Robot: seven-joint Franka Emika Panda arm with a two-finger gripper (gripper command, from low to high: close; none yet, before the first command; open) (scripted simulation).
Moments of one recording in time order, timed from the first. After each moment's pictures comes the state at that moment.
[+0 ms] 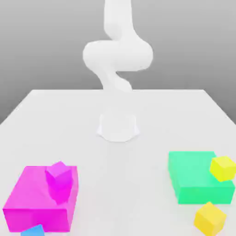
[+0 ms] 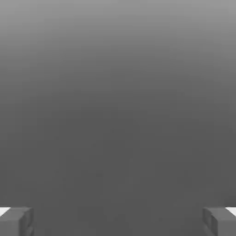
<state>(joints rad) 0.01 -0.71 0.03 -2.30 -0.01 2.33 0.80</state>
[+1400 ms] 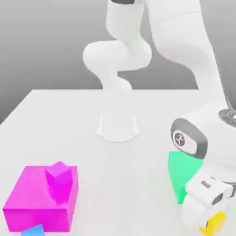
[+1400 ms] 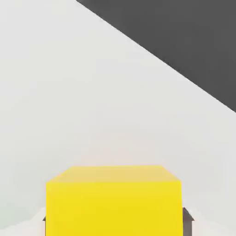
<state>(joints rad) 0.24 0.44 0.20 -2.30 -0.21 2.72 0.79</state>
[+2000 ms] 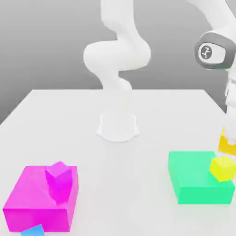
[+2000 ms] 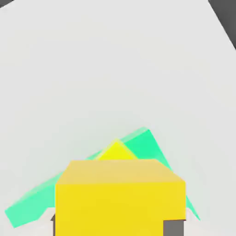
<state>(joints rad) 0.36 0.02 0.36 -2.52 -0.01 2.54 0.45</state>
